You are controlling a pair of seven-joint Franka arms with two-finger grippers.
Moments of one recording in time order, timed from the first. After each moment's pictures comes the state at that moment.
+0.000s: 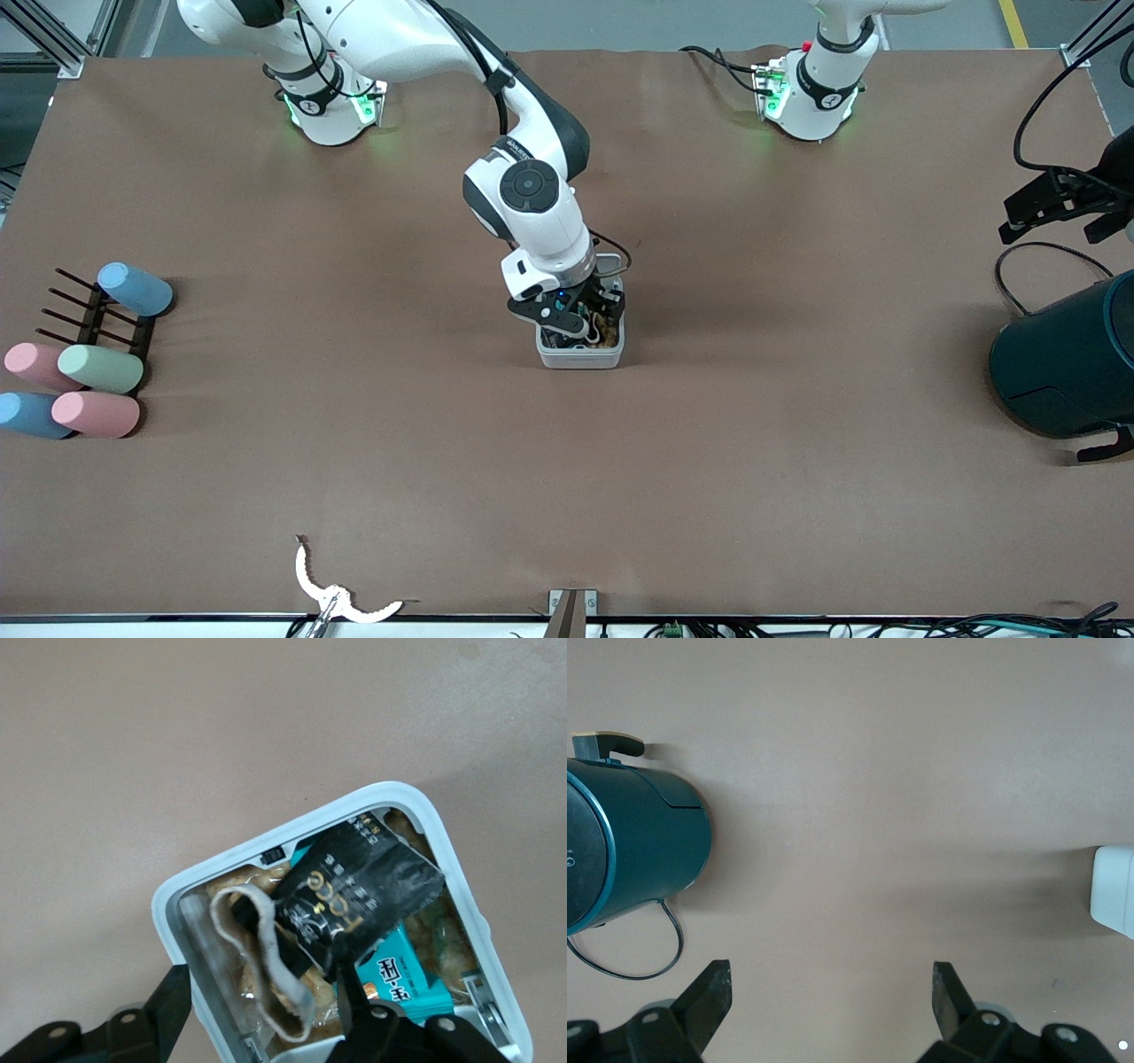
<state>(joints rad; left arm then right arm) -0.04 0.00 0.03 -1.52 0.00 1.57 0.00 0.78 0.66 0.01 -1.47 0.12 2.36 1.15</state>
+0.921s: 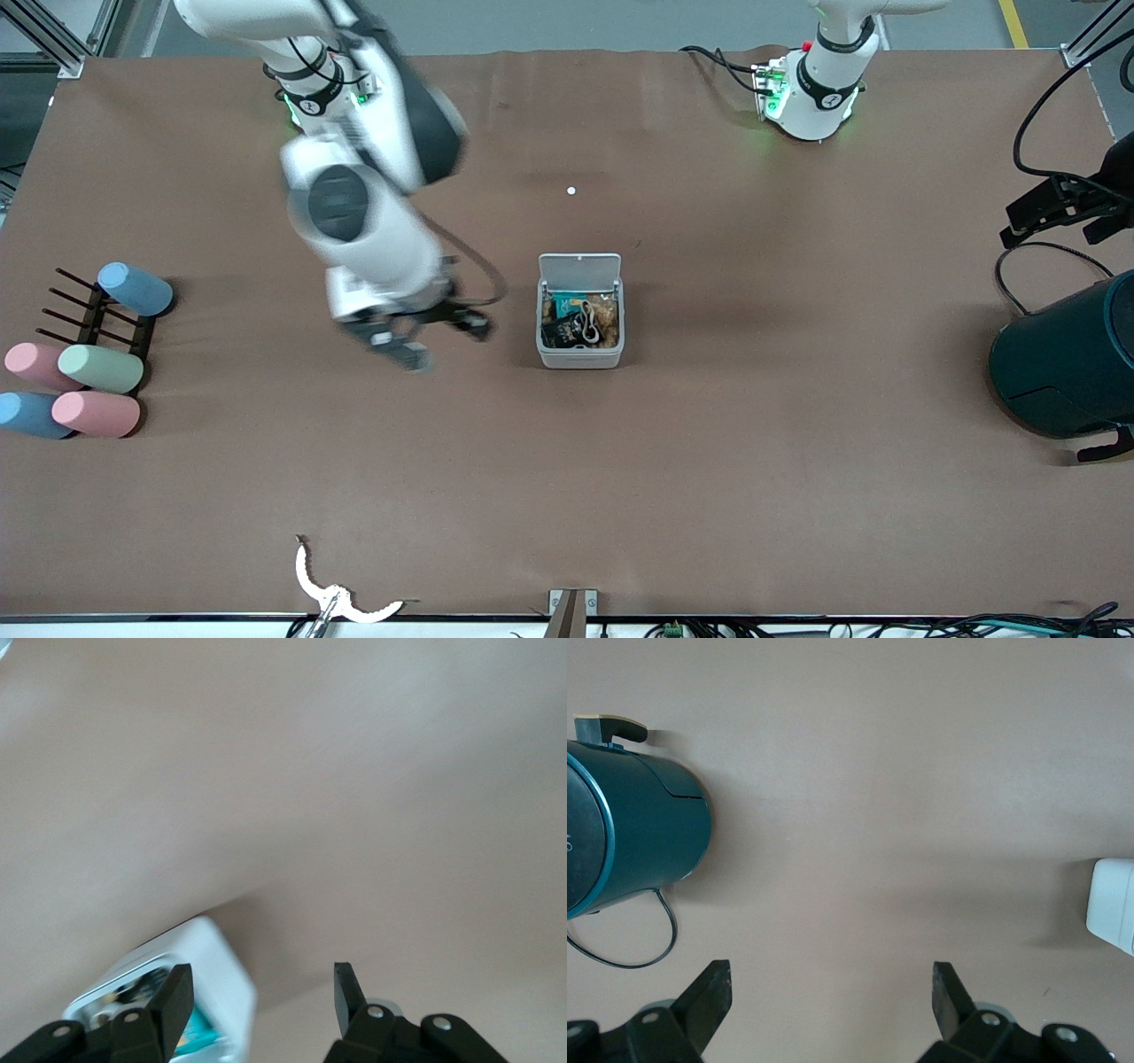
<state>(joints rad) -0.03 0.01 0.03 -1.52 -0.01 1.57 -0.05 0.41 0.37 -0.02 -1.43 0.12 1.77 0.86</state>
